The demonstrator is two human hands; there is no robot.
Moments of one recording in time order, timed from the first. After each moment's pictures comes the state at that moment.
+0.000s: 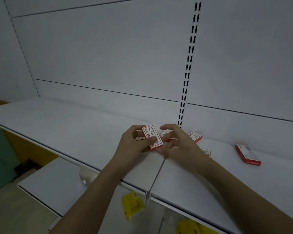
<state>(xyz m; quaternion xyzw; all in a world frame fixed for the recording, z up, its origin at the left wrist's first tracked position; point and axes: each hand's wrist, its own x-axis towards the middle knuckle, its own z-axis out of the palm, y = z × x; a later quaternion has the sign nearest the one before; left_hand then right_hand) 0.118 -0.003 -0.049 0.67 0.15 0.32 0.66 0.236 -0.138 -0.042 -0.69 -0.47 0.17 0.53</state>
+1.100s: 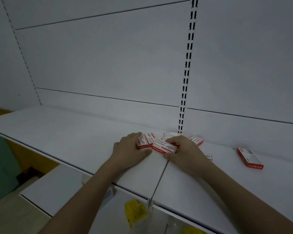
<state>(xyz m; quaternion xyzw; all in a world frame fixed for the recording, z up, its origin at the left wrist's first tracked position) 0.132 0.043 -0.057 0.93 0.29 0.15 0.17 0.246 -0.135 -0.044 -0.83 -0.45 0.01 0.33</state>
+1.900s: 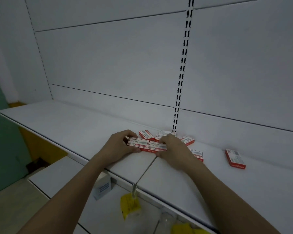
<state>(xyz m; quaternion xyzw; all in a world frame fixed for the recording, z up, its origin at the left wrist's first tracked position) 0.100 0.024 -0.048 0.89 0.21 0.25 0.31 0.243 -0.145 -0.038 -0.83 -0.50 0.00 0.25</state>
